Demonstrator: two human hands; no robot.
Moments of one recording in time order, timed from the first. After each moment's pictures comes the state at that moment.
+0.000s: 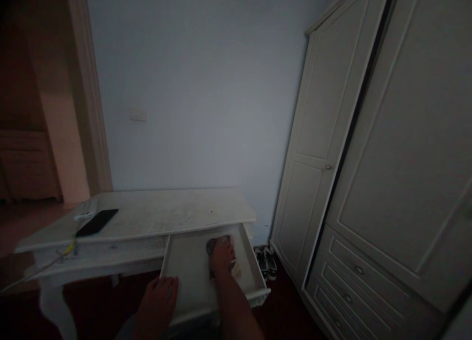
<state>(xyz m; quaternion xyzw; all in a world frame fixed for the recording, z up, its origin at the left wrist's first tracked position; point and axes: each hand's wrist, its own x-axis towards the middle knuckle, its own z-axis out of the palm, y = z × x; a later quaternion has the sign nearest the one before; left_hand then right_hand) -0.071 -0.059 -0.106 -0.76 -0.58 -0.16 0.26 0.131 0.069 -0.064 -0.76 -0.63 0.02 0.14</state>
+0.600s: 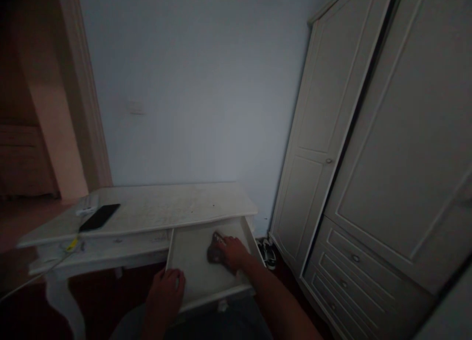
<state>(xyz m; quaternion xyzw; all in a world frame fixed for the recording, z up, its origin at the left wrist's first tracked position) -0.062 -0.067 -0.088 -0.76 -0.62 -0.12 0.17 0.212 0.053 -0.045 -0.47 -0.88 0.05 0.07</state>
